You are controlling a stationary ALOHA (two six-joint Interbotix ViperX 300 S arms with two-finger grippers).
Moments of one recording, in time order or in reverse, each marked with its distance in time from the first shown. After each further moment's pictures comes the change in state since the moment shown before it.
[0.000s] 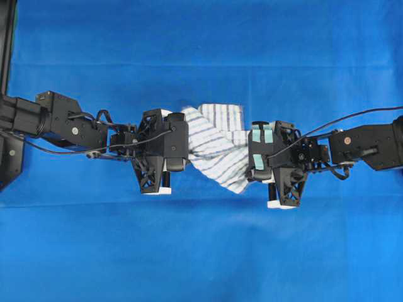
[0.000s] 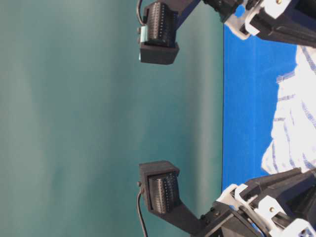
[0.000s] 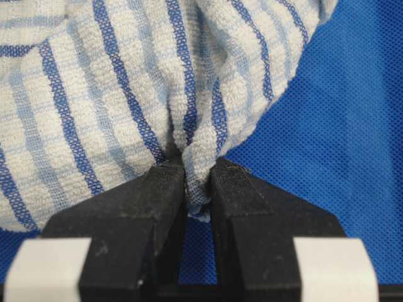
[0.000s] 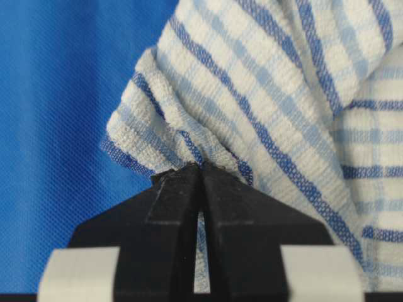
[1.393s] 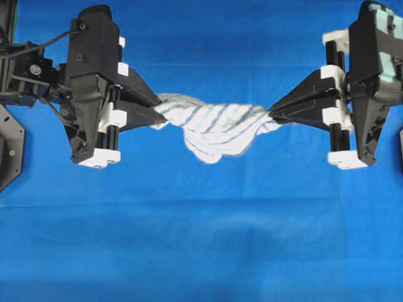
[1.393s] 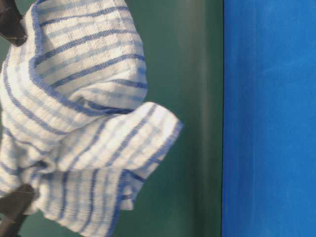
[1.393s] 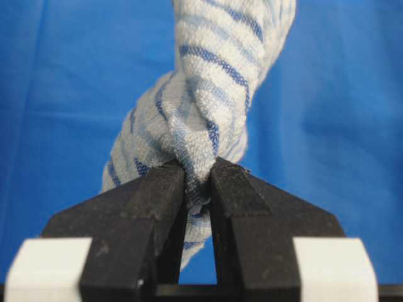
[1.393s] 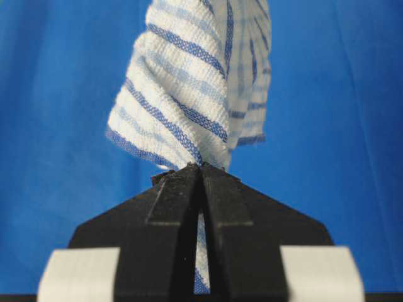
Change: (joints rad) left arm 0.029 -0.609 -0.339 -0.002 0.718 -0.058; right arm -0.061 -0.614 -0.314 -0.057 0.577 -0.005
